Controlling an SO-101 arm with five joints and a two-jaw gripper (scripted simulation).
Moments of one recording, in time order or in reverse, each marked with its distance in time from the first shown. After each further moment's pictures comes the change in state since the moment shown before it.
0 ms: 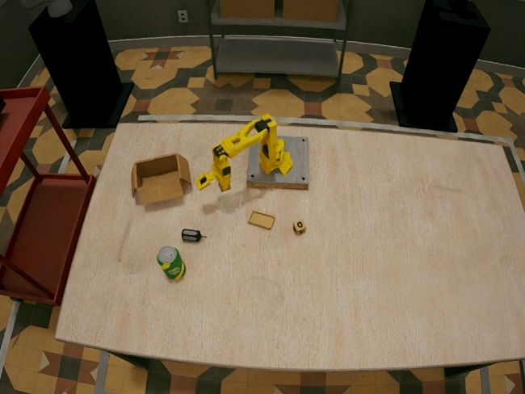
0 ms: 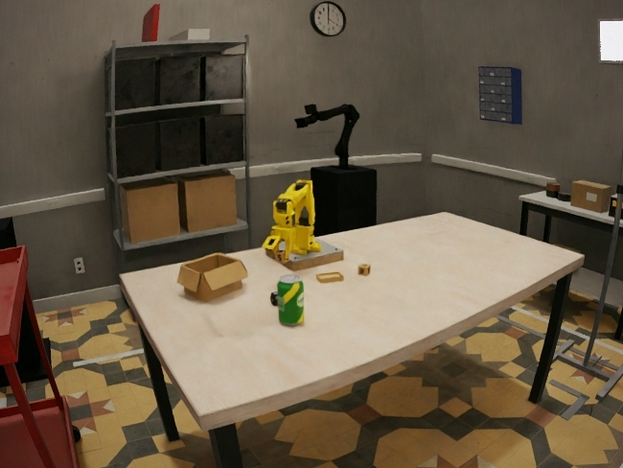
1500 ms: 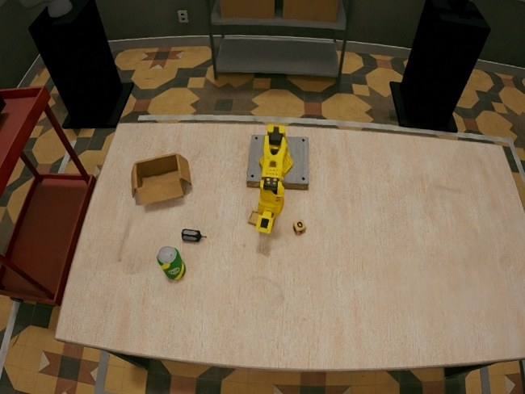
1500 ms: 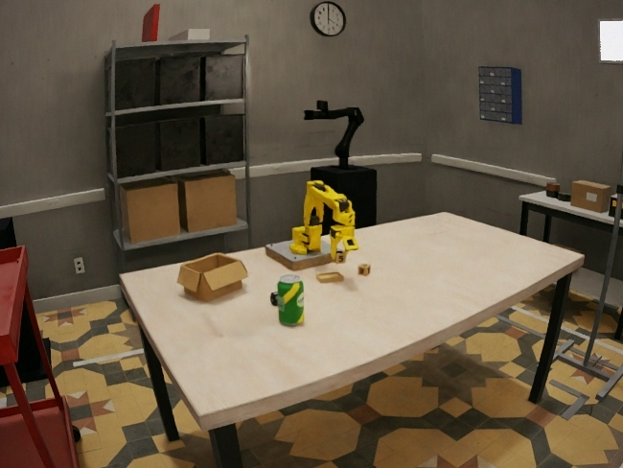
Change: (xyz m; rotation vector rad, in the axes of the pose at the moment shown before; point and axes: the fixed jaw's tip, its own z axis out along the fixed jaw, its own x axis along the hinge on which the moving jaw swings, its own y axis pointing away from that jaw) arm 0.102 0.145 0.000 -0.005 0.005 -0.928
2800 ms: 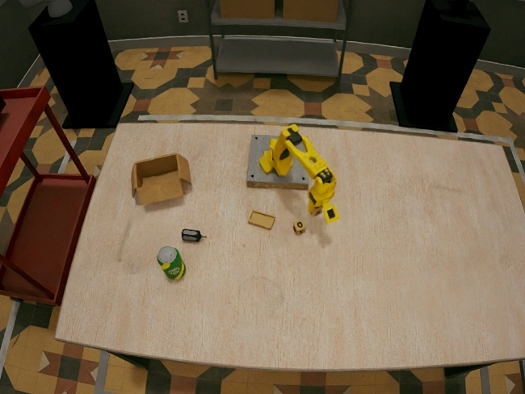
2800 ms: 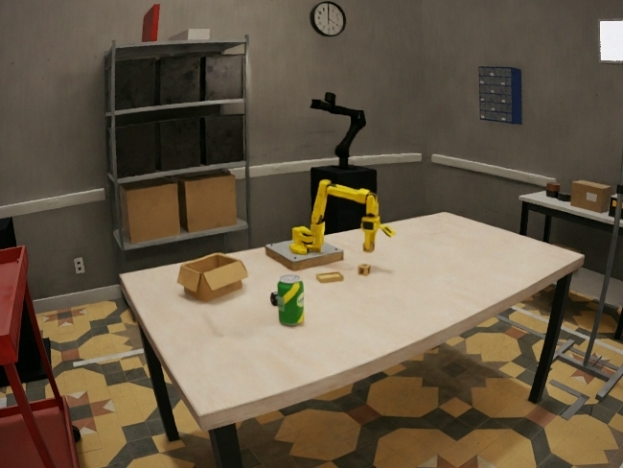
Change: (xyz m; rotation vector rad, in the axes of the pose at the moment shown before) arm 0.071 0.128 0.001 0.000 0.005 -0.712
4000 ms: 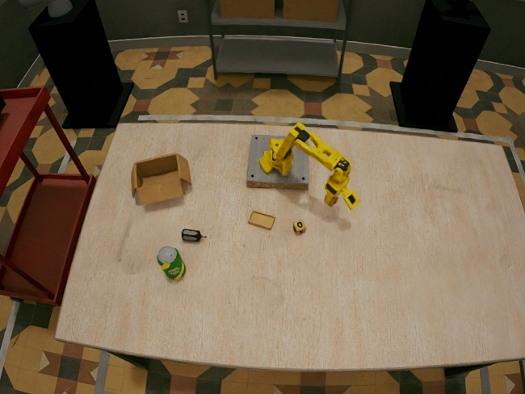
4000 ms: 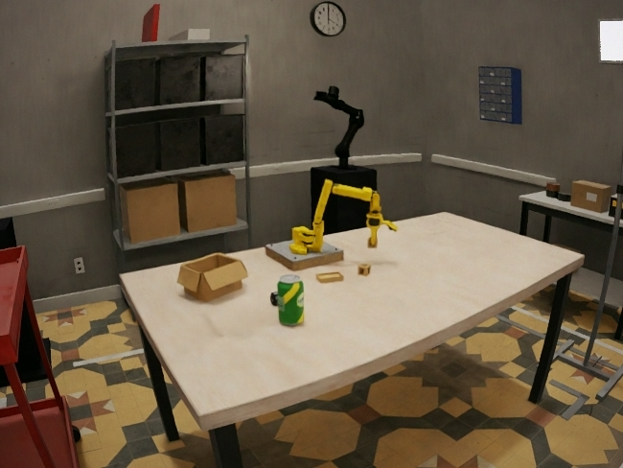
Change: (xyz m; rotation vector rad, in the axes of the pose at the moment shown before) arm 0.018 0.064 0.005 0.003 0.008 -0.306
